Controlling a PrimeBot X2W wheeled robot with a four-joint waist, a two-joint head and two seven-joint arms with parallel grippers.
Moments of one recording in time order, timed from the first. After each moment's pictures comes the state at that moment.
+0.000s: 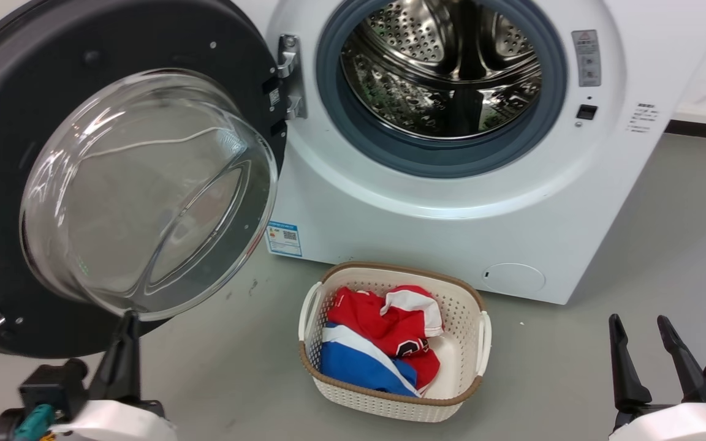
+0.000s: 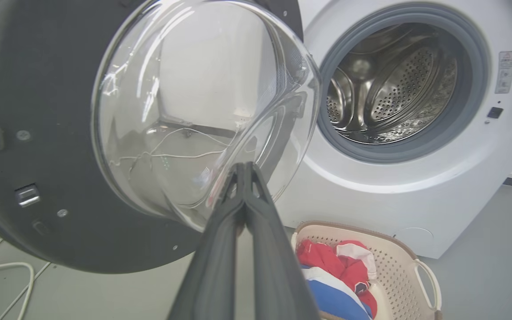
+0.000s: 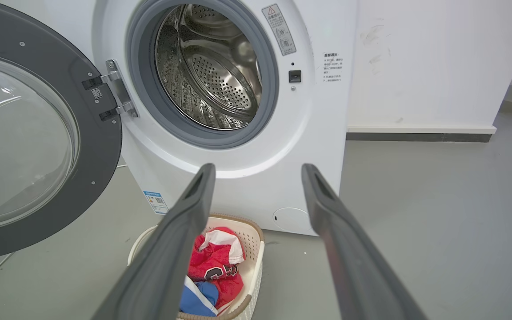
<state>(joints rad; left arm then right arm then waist) 0.06 0.31 -0.03 0.06 -0.40 0.02 -0.19 0.11 -0.05 -0.12 -0.01 0.18 0.13 -0.09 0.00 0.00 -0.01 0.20</state>
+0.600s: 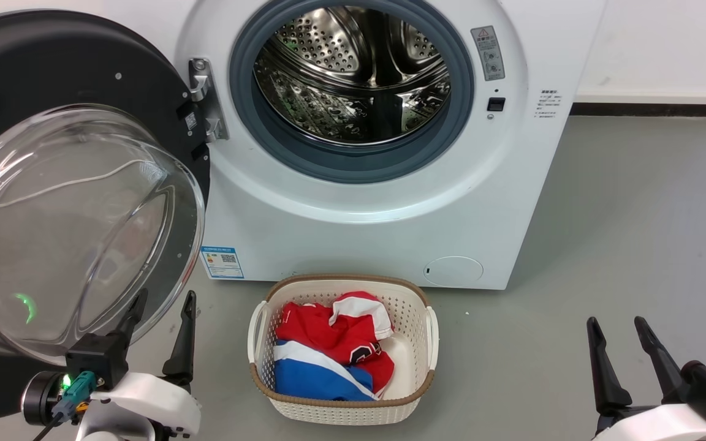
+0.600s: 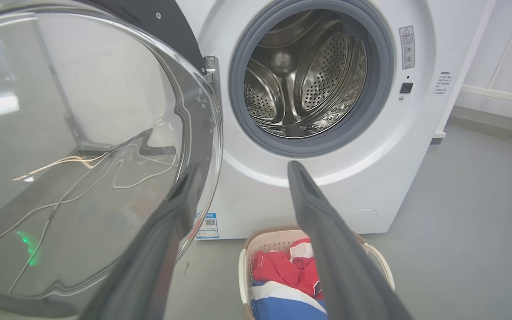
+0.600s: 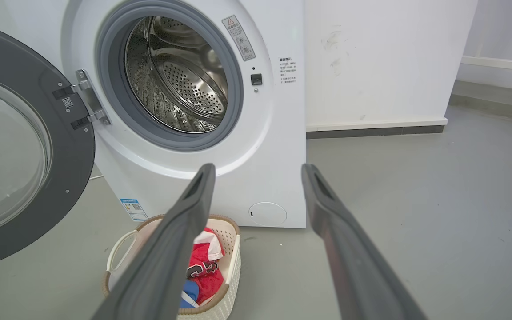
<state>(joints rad) -0.06 0.30 -0.14 0.18 -0.33 -0.01 -0.20 0.12 -0.05 -0.07 -0.01 0.17 0.13 -0.09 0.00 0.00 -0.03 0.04</state>
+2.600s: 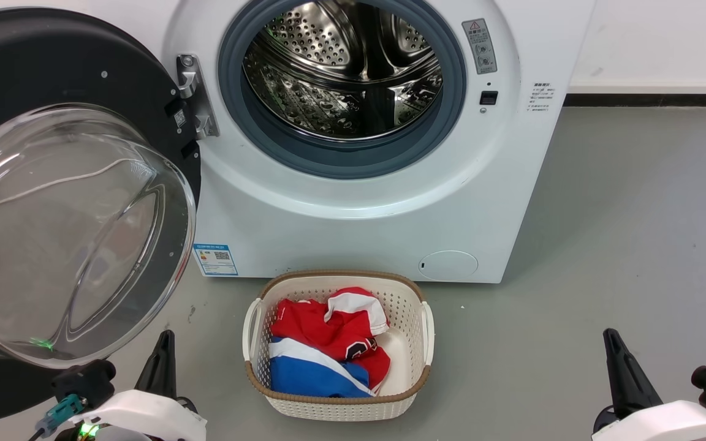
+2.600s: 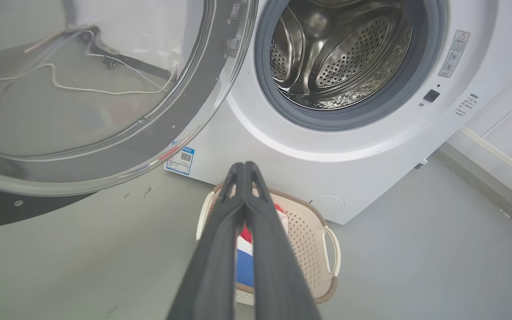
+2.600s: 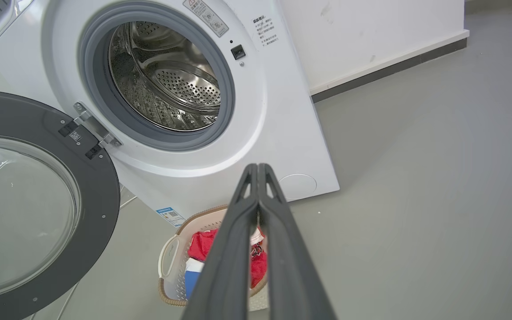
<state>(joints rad) -0.05 0.21 -0.08 0.33 -0.58 -0.02 -0.17 0.08 -0.05 -0.07 0.12 0.46 0.13 -0.07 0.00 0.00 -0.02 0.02</state>
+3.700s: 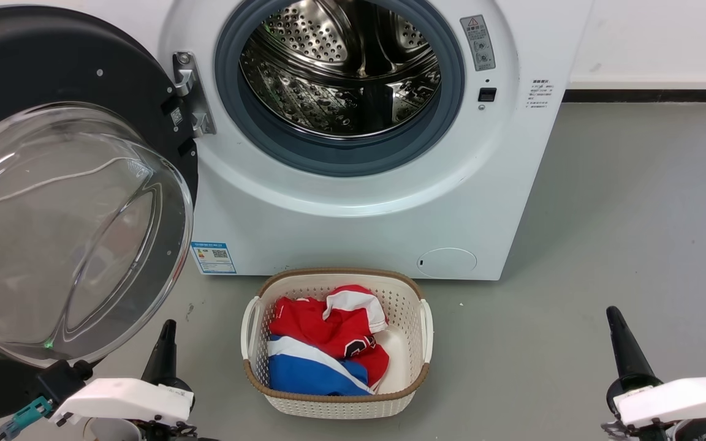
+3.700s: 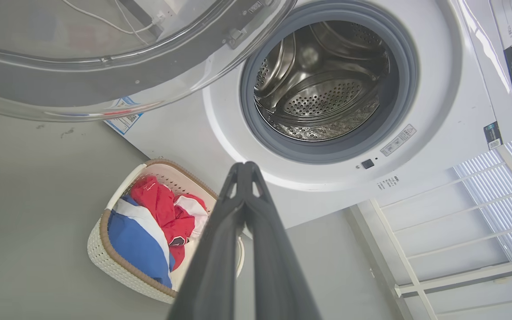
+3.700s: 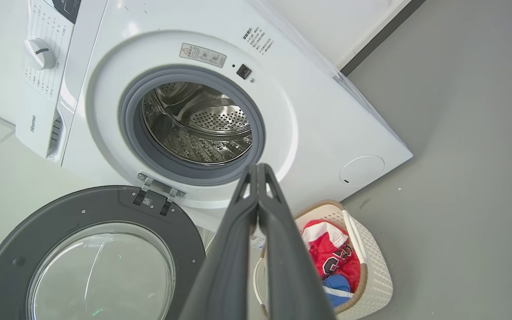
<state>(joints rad) -0.07 0.14 0.00 0.29 -1.01 -0.07 -0.05 0.00 -0.05 -0.09 0.17 0.94 0.13 0.00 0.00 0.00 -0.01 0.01</state>
